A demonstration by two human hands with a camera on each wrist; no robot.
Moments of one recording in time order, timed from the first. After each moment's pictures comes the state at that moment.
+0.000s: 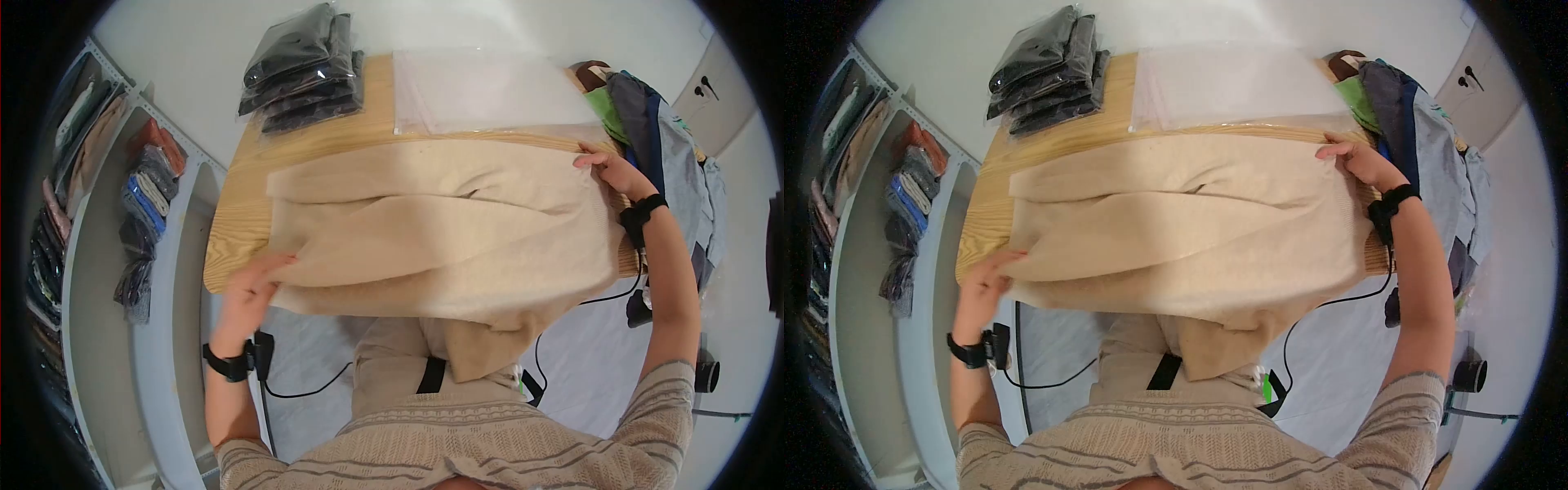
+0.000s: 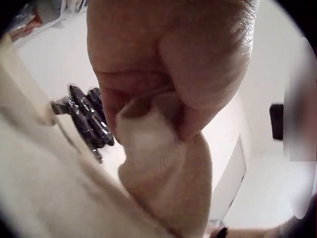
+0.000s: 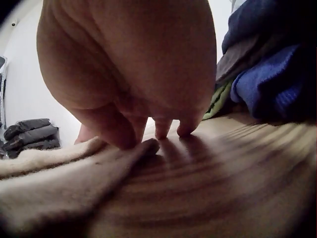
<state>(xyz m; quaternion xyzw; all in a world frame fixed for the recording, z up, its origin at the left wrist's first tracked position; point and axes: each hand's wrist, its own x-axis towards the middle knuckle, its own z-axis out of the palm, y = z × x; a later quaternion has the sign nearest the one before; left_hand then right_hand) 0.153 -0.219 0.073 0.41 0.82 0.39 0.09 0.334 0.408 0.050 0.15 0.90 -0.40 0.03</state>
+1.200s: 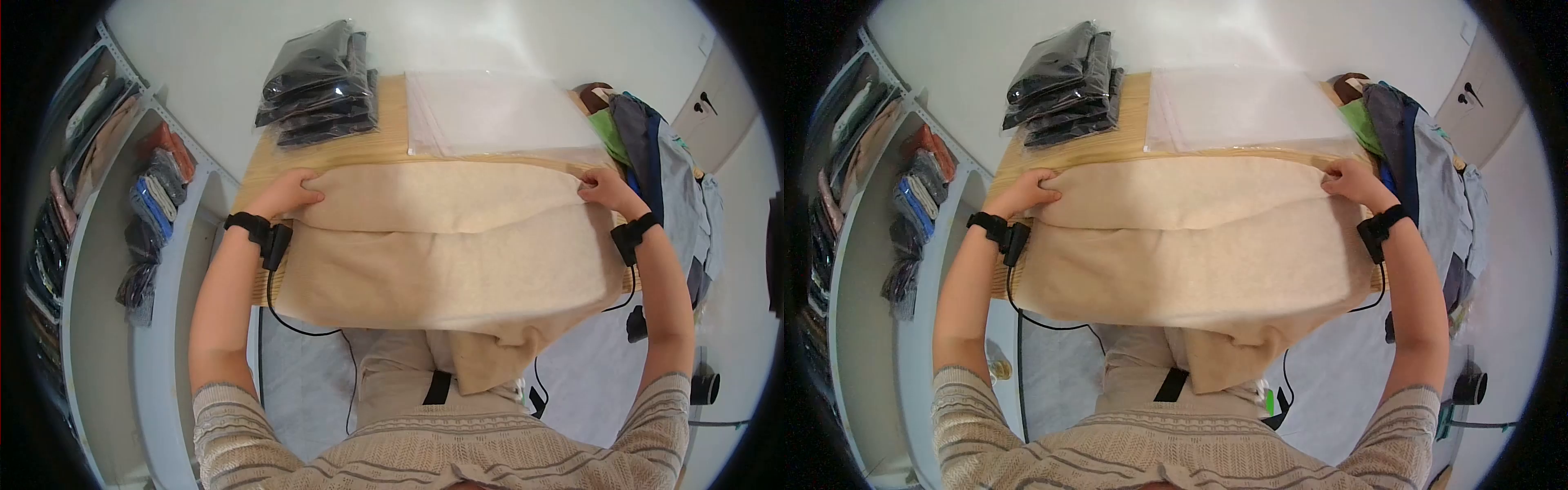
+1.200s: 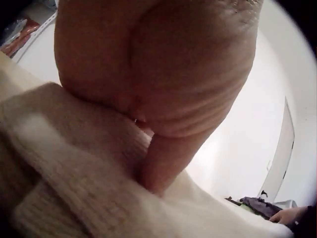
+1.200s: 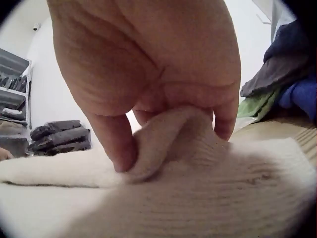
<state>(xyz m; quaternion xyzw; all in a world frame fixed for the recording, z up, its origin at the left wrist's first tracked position) -0.021 -0.126 0.052 0.37 0.87 0.27 0.16 0.317 0.364 0.072 0.20 0.96 -0.22 -0.02</state>
